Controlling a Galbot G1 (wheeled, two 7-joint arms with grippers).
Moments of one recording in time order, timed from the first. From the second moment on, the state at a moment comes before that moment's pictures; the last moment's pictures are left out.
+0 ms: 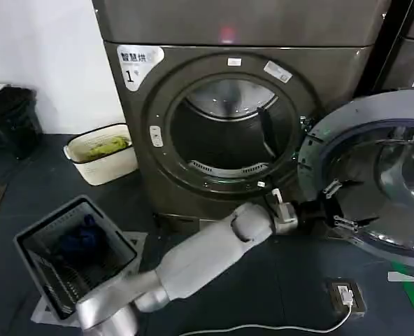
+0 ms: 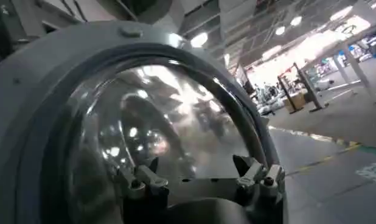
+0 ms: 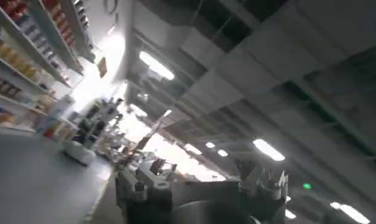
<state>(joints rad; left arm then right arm) 0.30 -1.57 0.54 -1.22 -0.32 -0.27 0.40 -1.88 1.52 2.26 1.69 0.25 0.03 0.19</state>
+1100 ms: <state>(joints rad) 1.19 -0.38 -0.44 -2.23 -1.21 0.74 -0.31 -1.74 1.41 1.95 1.82 0.26 0.01 0.15</state>
